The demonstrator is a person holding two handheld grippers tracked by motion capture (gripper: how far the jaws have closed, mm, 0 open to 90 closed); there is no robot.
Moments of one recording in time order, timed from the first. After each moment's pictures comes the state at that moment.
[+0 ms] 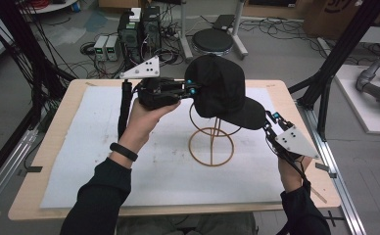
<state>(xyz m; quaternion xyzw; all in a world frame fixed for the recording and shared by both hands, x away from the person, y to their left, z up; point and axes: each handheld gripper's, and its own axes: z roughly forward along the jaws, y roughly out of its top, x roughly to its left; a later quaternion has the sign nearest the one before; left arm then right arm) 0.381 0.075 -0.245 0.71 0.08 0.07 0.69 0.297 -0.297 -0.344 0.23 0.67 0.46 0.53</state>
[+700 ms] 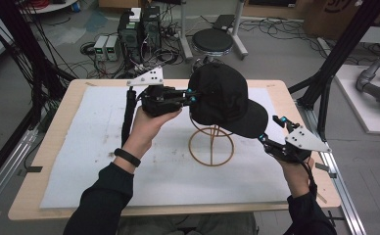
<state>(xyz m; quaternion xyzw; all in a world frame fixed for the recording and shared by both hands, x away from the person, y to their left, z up) 0.386 0.074 -0.274 0.72 0.12 0.05 0.68 0.300 -0.319 -0.357 0.28 0.71 0.50 0.41</state>
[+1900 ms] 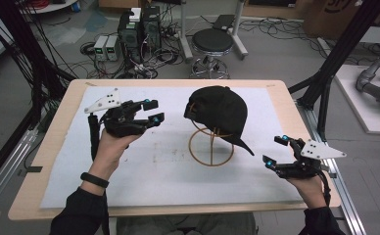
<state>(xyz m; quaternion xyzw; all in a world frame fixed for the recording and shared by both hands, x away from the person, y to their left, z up) 0.350 0.165 -0.321 0.69 0.19 0.11 0.69 0.289 -0.368 -0.396 0.24 0.75 0.57 0.23</state>
